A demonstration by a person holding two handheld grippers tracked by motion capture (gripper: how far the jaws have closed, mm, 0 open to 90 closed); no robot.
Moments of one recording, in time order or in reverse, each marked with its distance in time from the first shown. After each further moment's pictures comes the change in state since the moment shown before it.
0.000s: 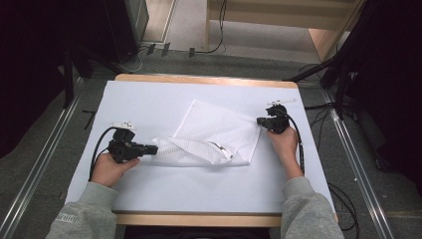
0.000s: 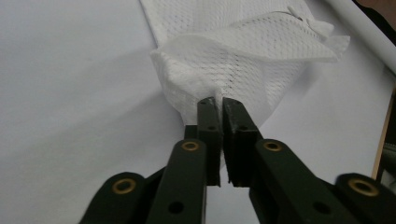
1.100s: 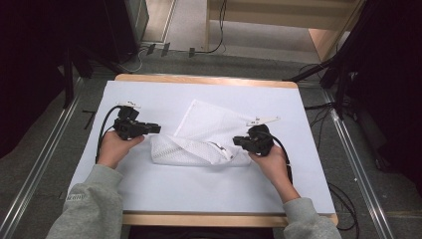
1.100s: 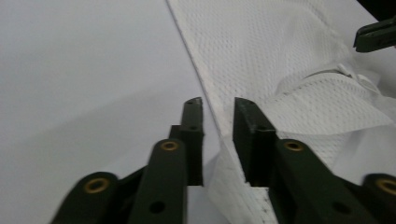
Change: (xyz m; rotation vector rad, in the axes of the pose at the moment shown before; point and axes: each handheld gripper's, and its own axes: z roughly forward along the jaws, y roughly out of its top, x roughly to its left) left arm 0.037 0.058 0.017 -0.027 0.079 0.016; right arm 0.096 -0.036 -0.040 -0.012 0.246 -0.184
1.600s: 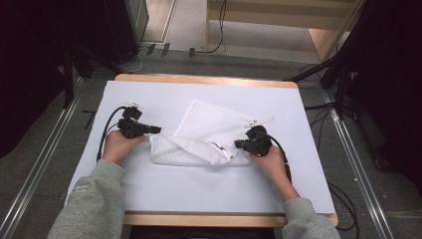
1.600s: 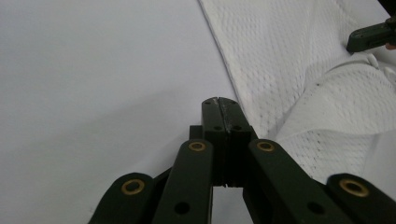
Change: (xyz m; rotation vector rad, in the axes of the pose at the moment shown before) left arm 0.021 -0.010 0.027 0.085 -0.078 -0.062; right arm -0.018 -0.011 0.023 0.092 0.008 0.014
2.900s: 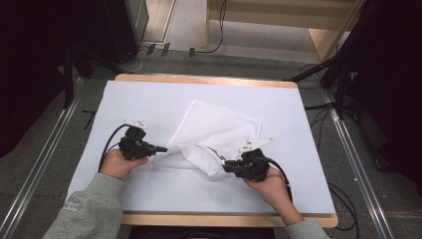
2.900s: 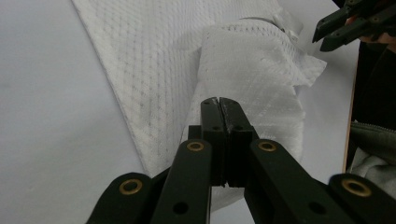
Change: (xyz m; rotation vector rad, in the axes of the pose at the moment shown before) left arm -0.064 -0.038 -0.014 0.043 -0.143 0.139; right arm 0.080 -0.030 -0.039 -0.040 0.177 -0.145
